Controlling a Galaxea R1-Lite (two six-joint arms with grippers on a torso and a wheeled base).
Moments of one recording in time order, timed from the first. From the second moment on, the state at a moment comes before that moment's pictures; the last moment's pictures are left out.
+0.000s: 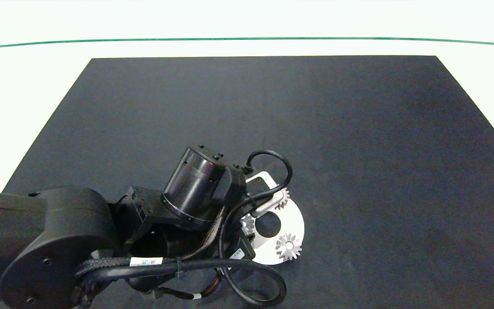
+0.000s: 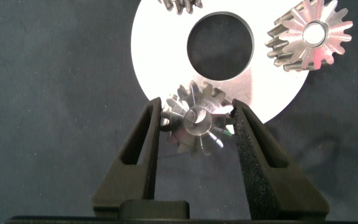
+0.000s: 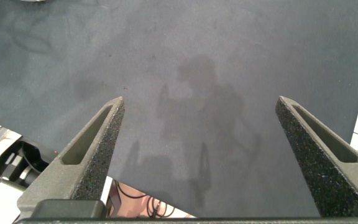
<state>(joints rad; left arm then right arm) -0.89 1.69 -1.03 0.02 0.28 0.38 0.57 0.33 -0.57 0.47 -0.32 -0.27</state>
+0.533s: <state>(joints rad) -0.89 1.69 -1.03 0.02 0.28 0.38 0.57 0.33 -0.56 0.48 -0.32 -0.27</state>
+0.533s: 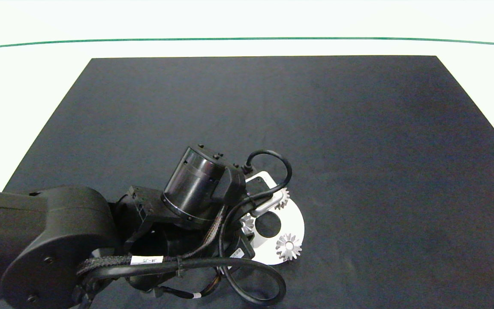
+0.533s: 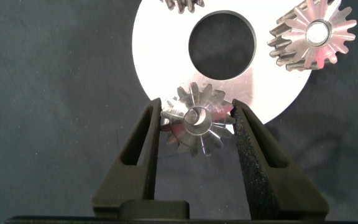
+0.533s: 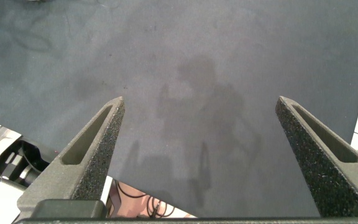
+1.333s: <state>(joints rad) -0.87 1.68 -1.03 0.01 0.28 0.38 0.57 0.33 -0.56 0.48 -0.32 -0.27</state>
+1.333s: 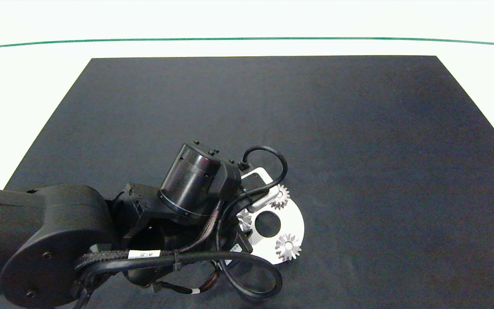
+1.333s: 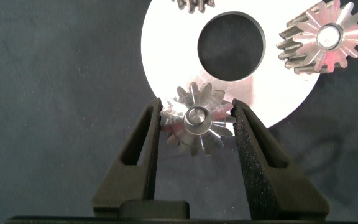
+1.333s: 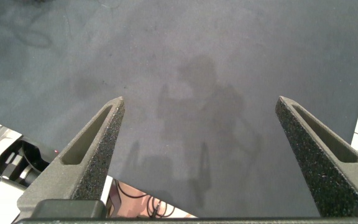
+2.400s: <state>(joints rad) -0.88 1.68 -1.02 0.00 0.28 0.38 0.57 0.32 -0.56 0.48 -0.32 -0.27</state>
